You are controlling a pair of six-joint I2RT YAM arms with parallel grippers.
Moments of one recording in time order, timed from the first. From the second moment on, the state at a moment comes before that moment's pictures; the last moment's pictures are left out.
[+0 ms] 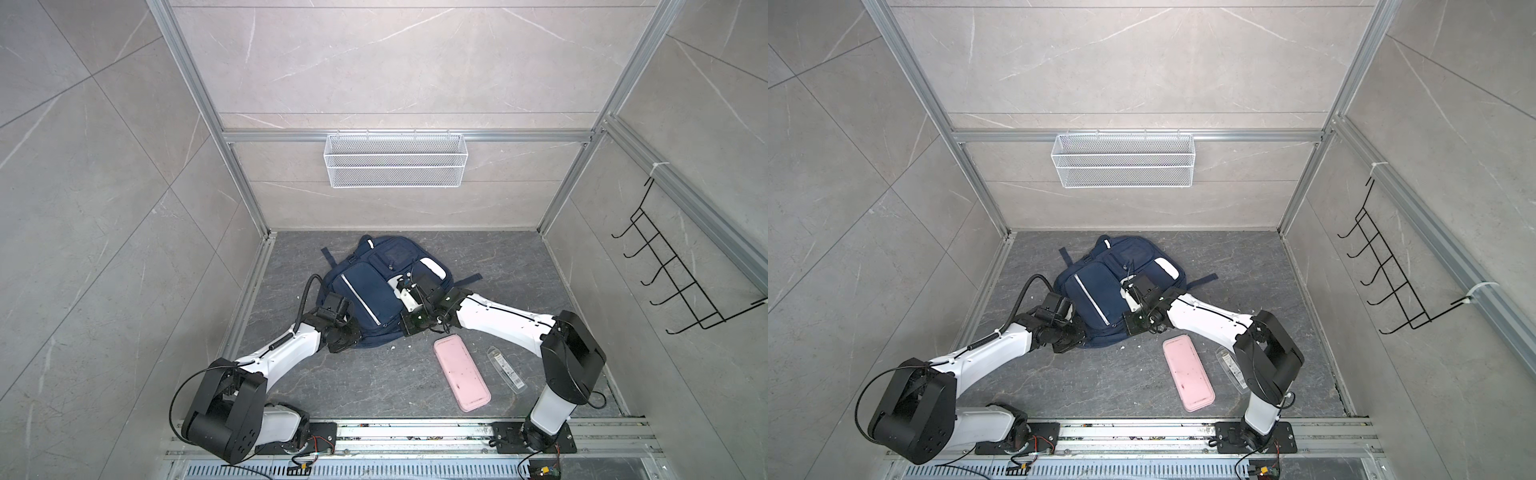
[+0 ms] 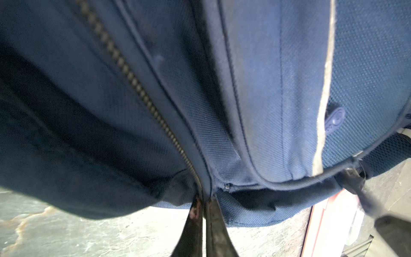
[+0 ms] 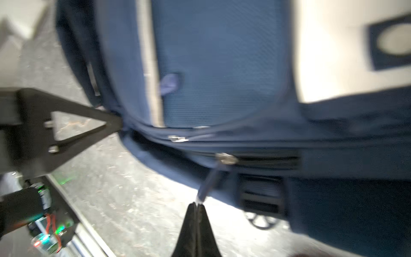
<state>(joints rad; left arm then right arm) -0.43 1.33 0.69 -0.48 0.20 -0.77 0.83 1.76 1.28 -0.55 -0.21 0.39</state>
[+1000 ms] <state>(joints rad) -0.50 1.36 0.72 -0.46 0.19 -0.78 0.93 1.88 1.39 -0.72 0.13 0.42</state>
